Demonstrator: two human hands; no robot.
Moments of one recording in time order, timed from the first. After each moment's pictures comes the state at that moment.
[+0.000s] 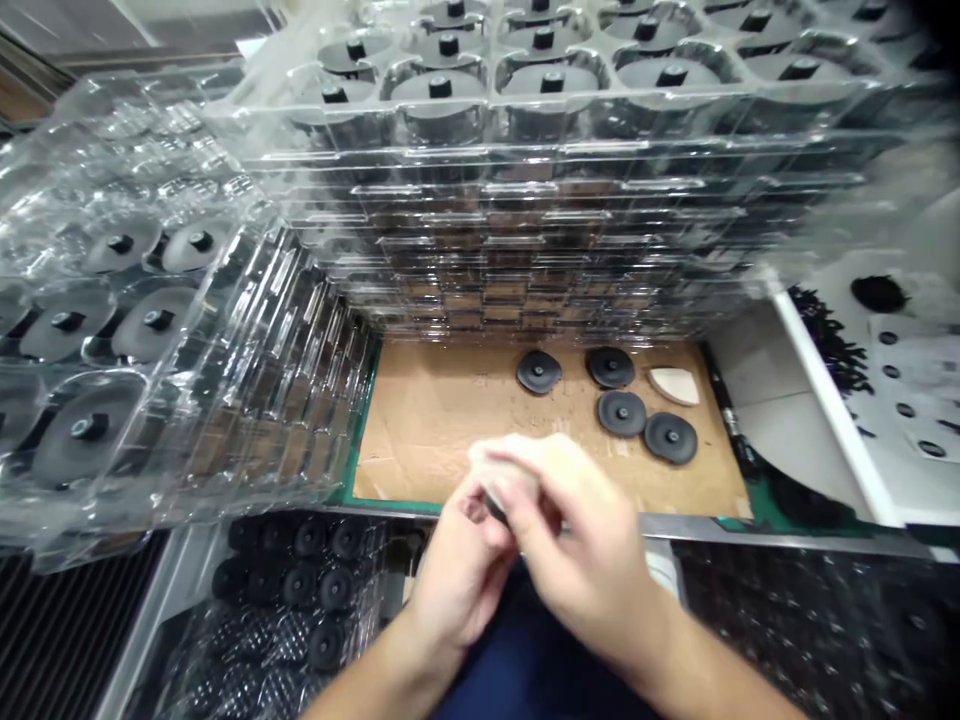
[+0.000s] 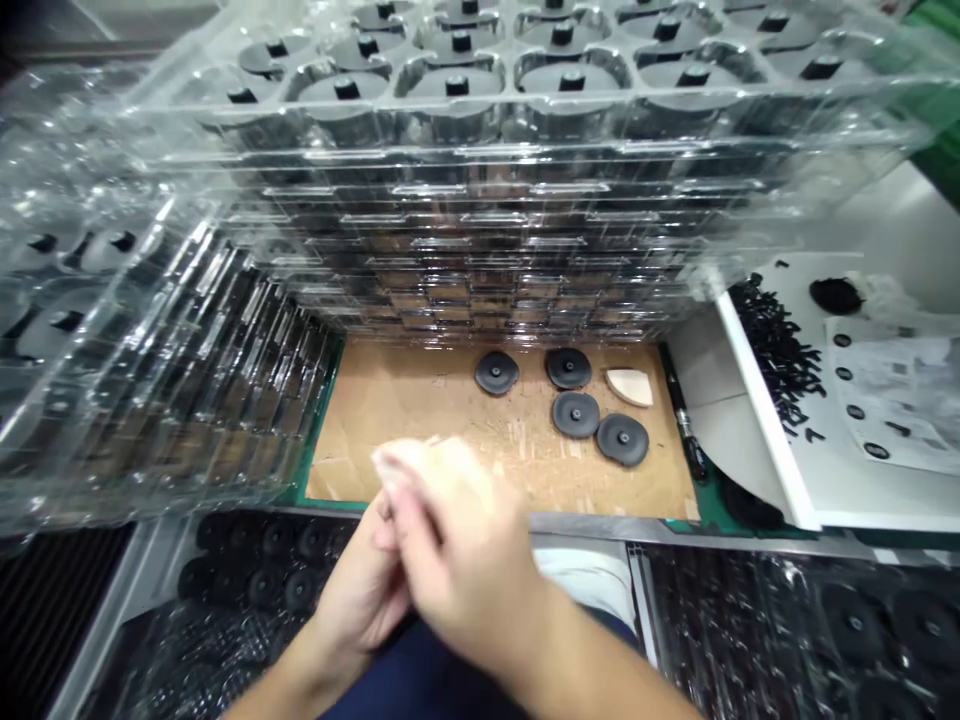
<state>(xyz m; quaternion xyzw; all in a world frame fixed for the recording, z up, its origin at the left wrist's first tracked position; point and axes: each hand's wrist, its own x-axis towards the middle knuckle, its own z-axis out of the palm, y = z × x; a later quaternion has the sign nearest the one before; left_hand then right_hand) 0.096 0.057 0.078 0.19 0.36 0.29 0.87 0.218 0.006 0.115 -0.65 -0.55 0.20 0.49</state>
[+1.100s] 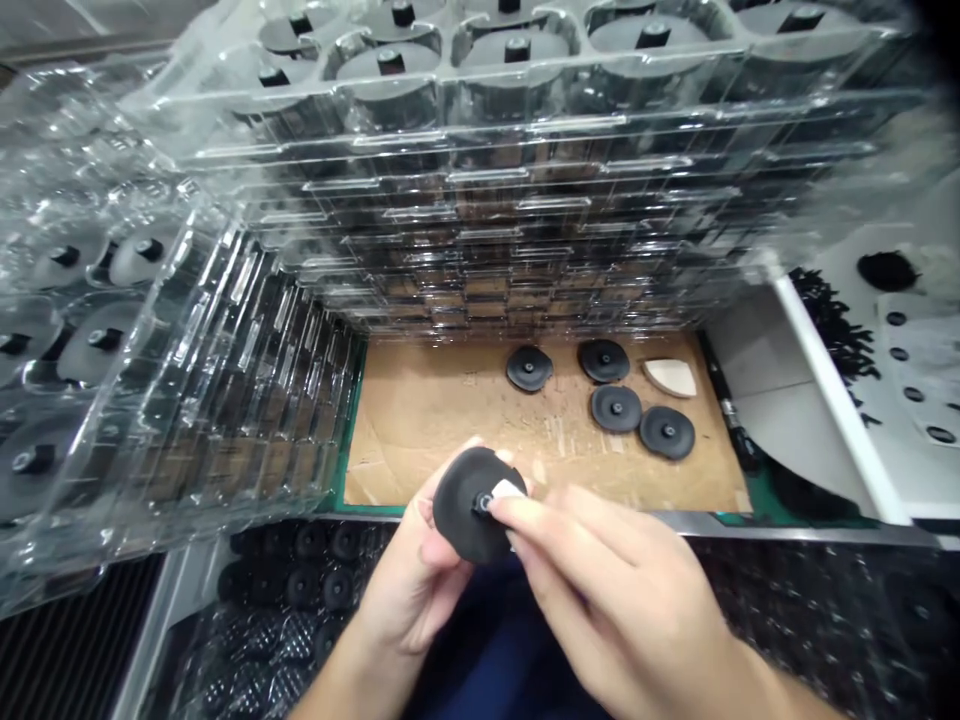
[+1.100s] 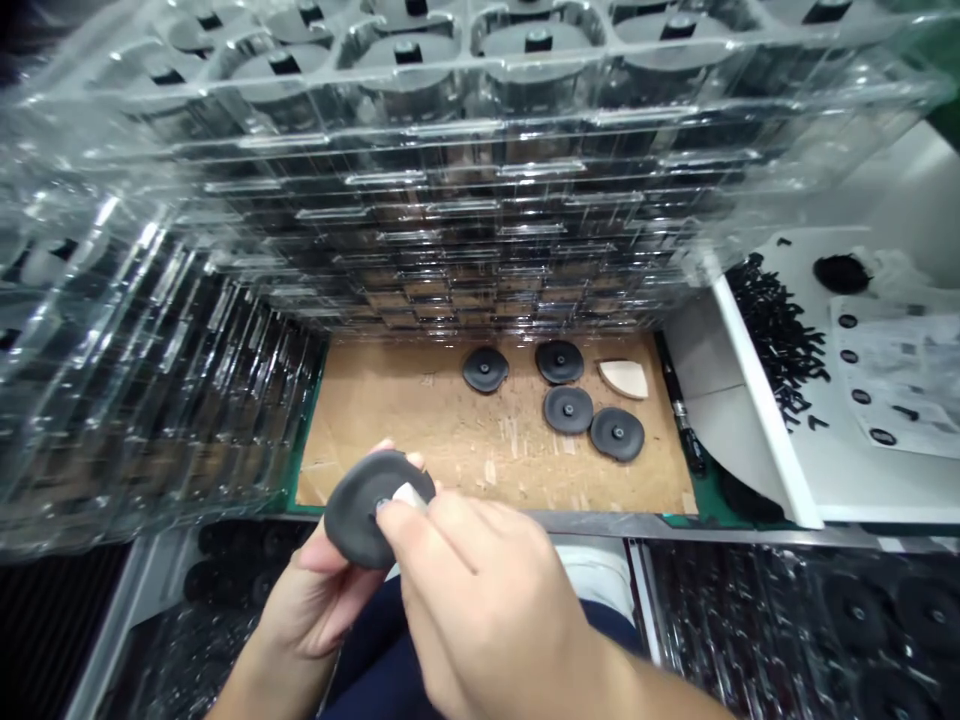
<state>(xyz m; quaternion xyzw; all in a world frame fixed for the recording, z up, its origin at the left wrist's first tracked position) 0.090 0.068 0.087 0.18 0.30 0.26 0.90 0.234 -0.004 0.124 -0.62 -0.64 0.16 0.41</state>
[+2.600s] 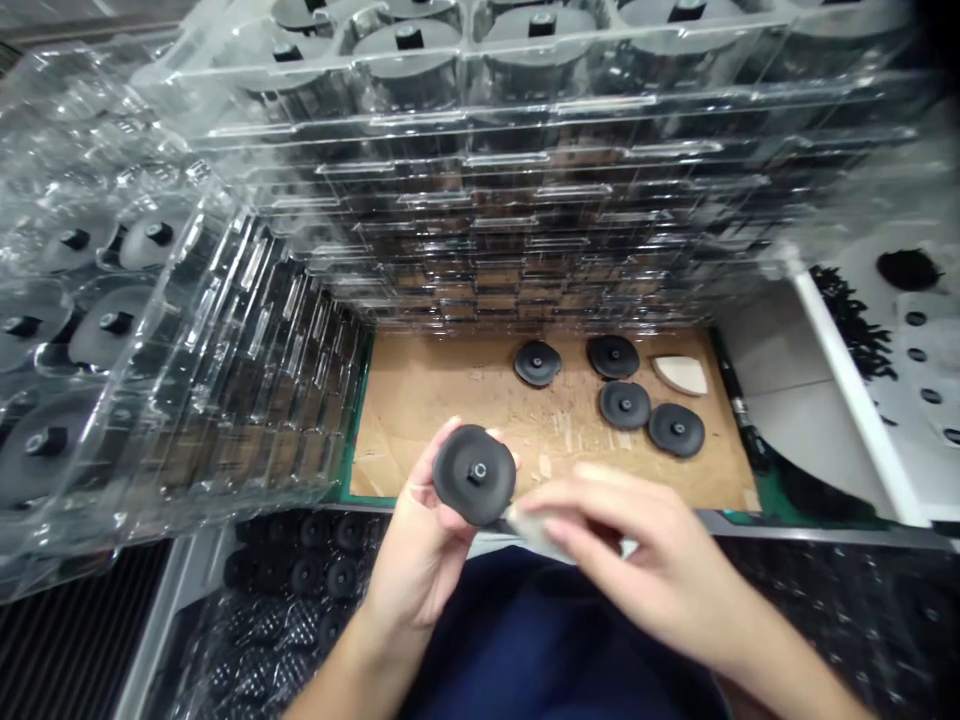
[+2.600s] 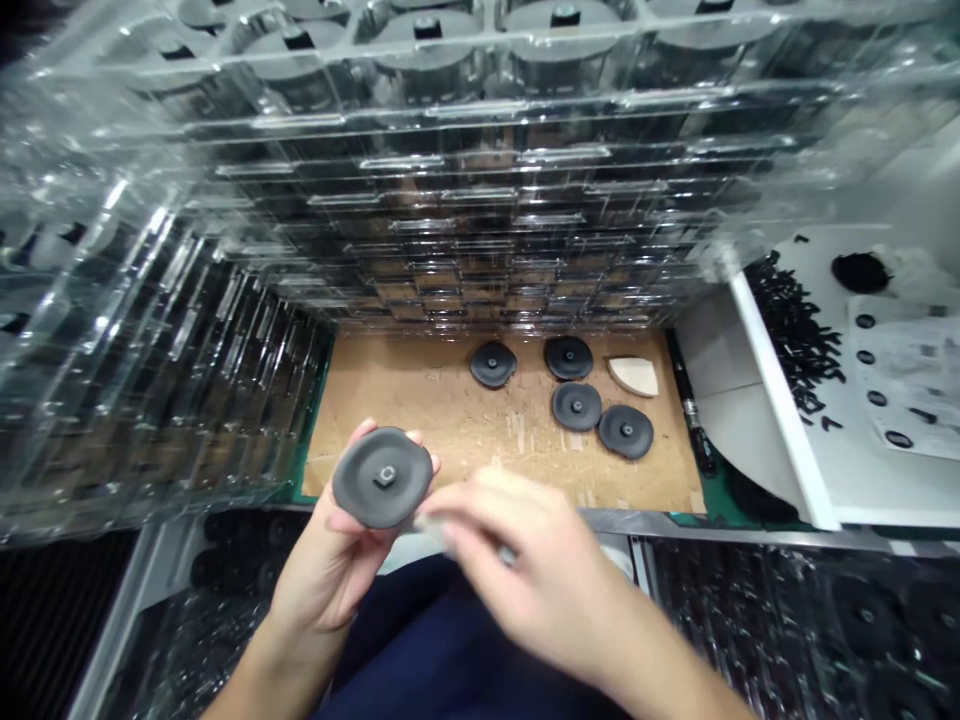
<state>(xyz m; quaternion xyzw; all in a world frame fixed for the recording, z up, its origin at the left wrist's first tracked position) 0.094 0.071 0.085 0.22 0.38 0.32 0.84 0.244 -0.007 0.117 -0.61 -0.58 0.33 0.42</state>
